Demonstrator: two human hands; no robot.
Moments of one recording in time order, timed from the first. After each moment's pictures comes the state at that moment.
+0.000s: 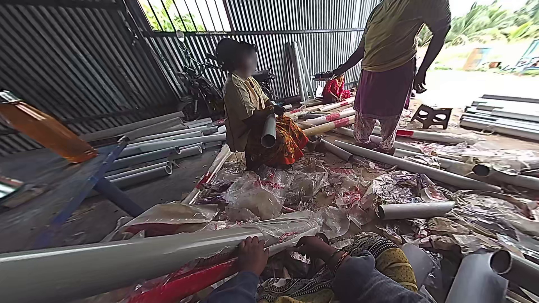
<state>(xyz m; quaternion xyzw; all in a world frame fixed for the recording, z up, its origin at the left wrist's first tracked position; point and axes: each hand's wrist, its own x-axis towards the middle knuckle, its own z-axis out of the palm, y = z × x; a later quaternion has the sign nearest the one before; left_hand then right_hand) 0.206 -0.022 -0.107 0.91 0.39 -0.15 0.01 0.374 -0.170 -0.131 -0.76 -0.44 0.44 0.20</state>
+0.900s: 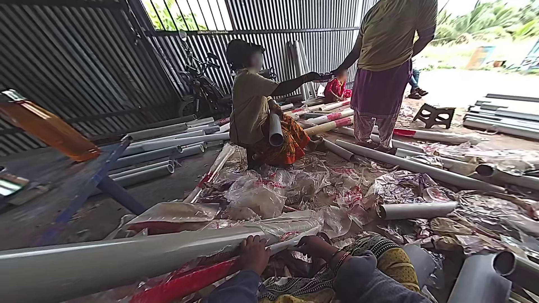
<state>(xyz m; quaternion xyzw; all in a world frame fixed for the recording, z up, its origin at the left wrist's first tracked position) 0.206 -0.024 -0.103 0.91 0.39 -0.16 0.01 0.374 -0.169 -0.130 -0.76 -0.44 0.44 0.19</state>
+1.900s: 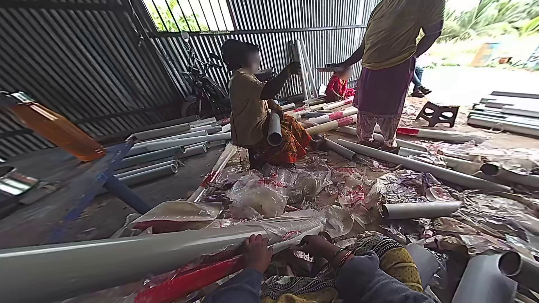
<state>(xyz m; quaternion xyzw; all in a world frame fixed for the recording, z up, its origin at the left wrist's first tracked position) 0.205 -0.025 -0.101 0.91 0.39 -0.16 0.02 0.372 -0.171 -0.127 -0.76 -0.43 0.45 0.20</state>
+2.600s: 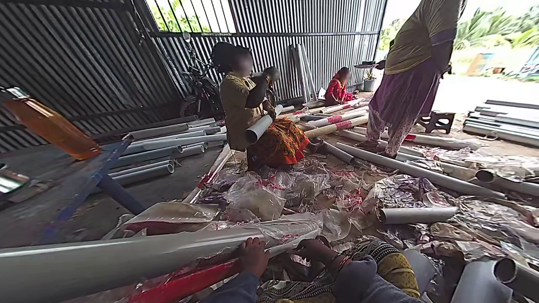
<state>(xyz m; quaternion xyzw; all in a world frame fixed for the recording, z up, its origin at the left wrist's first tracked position) 0.207 -0.023 -0.106 0.91 0.39 -0.16 0.02 0.373 -0.169 -0.131 -0.75 -0.44 0.44 0.19</state>
